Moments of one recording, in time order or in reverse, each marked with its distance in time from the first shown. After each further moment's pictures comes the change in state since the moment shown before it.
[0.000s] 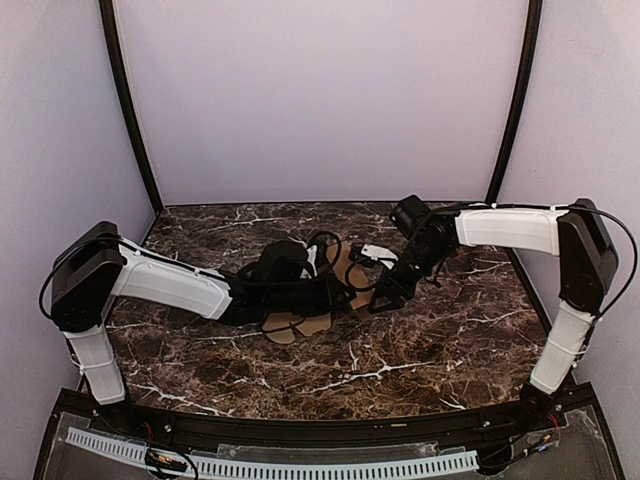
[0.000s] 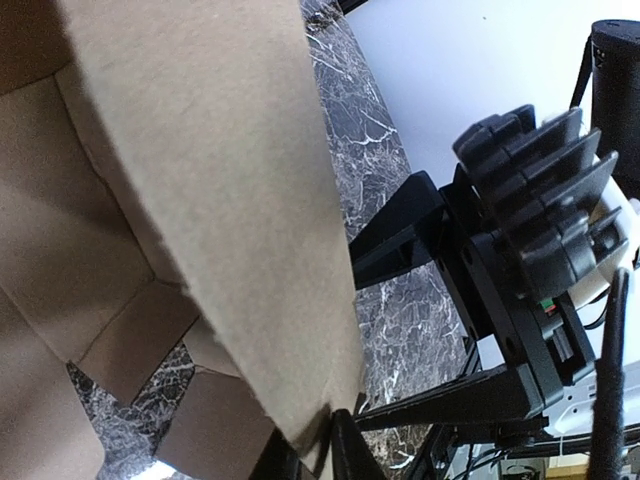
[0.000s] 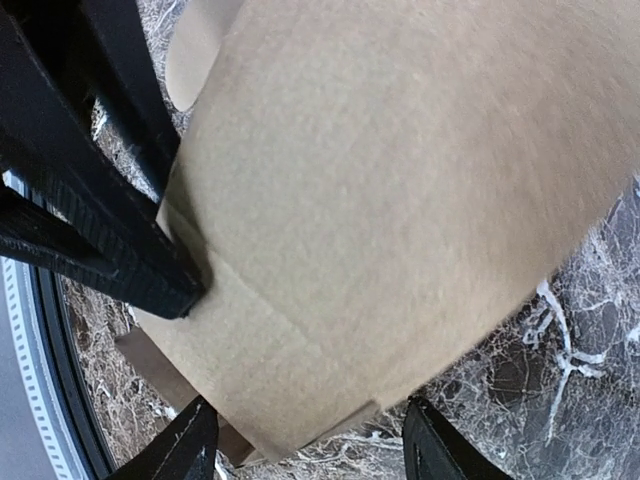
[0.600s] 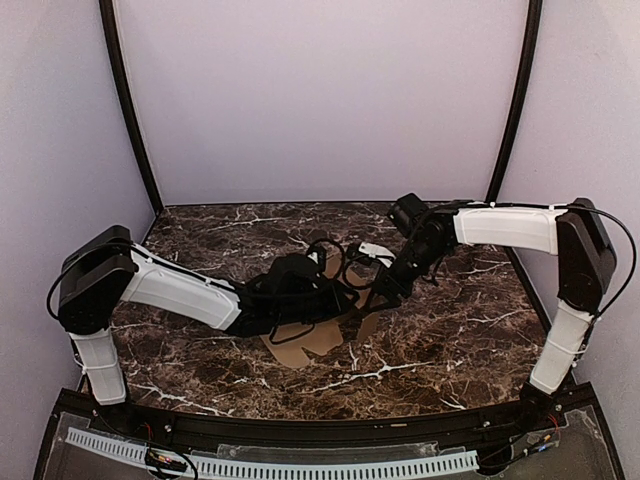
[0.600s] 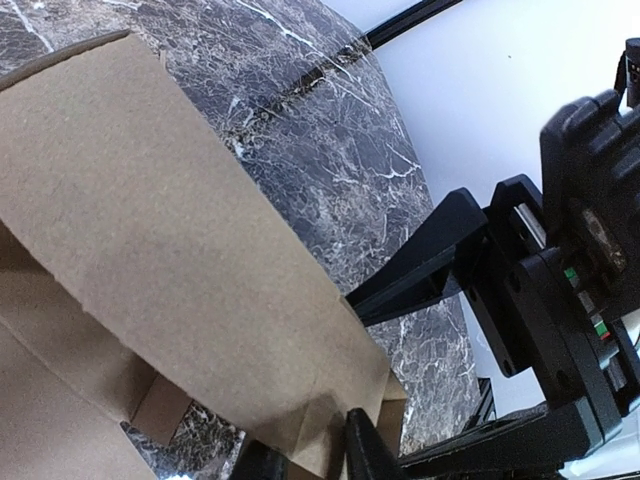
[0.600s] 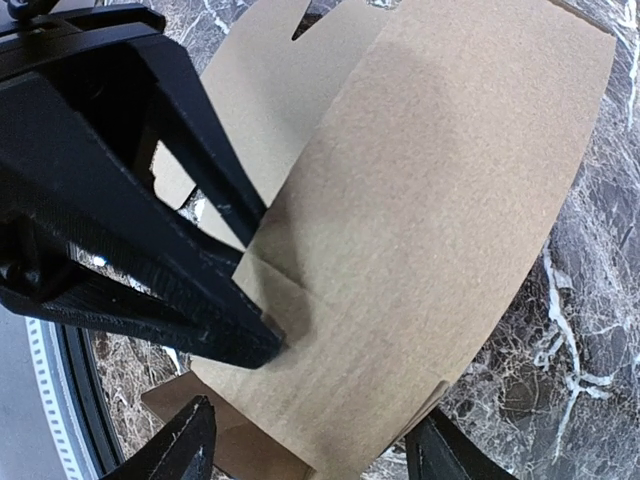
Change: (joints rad) left arm -0.060 0.044 -0.002 0.052 -0.180 -0.060; right arm 0.011 0.010 0.021 0.000 -0.051 0.003
